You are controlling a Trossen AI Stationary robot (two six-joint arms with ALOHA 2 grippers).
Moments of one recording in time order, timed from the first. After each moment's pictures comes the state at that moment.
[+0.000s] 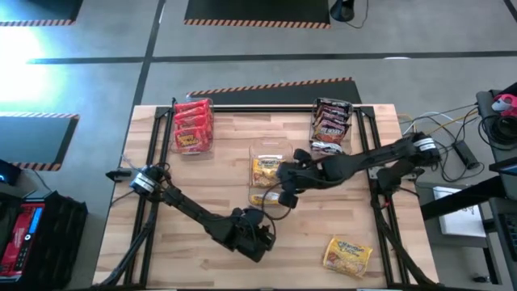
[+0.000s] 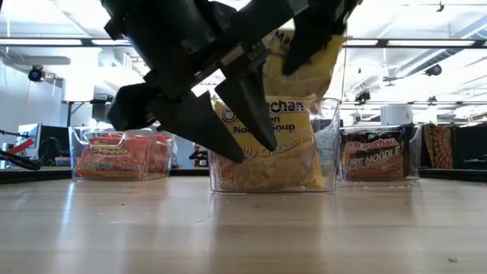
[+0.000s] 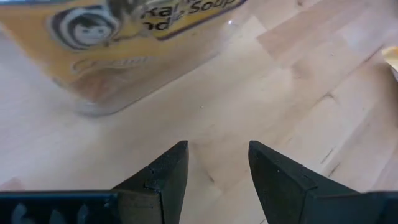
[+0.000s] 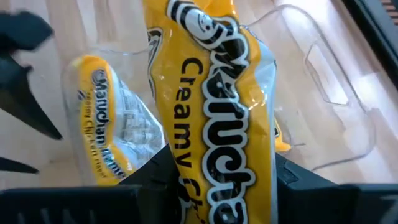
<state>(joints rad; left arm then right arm) -0.52 2.09 1.44 -0.47 -0.62 -1.39 0.19 1.58 1.31 -0.72 0.38 0.40</state>
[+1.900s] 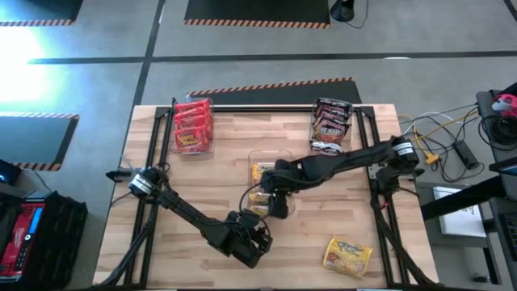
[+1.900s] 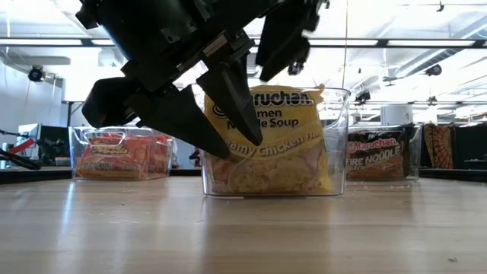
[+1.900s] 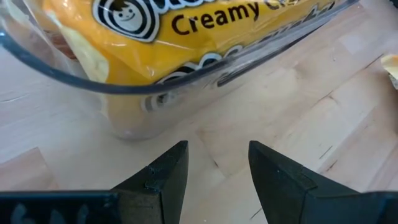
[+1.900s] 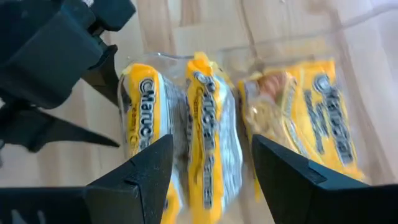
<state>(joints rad) -0.56 2.08 1.44 -0.52 -0.67 -1.50 0.16 1.80 1.56 -0.79 0.06 0.31</state>
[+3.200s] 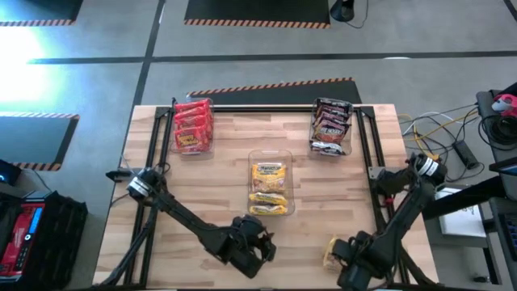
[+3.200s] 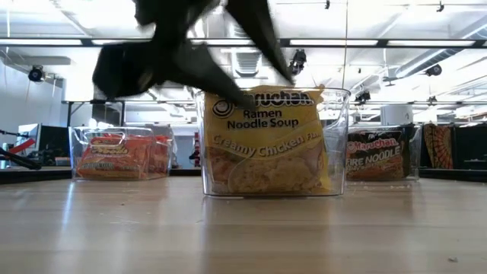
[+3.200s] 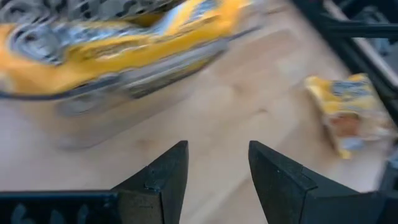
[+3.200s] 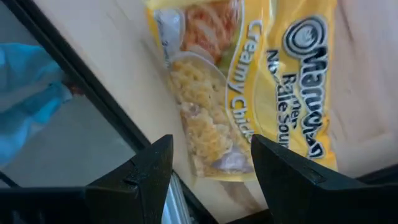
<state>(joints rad) -0.59 2.08 1.51 -0.45 -0.76 -1.47 0.95 1.73 1.27 -0.97 -0.13 1.52</state>
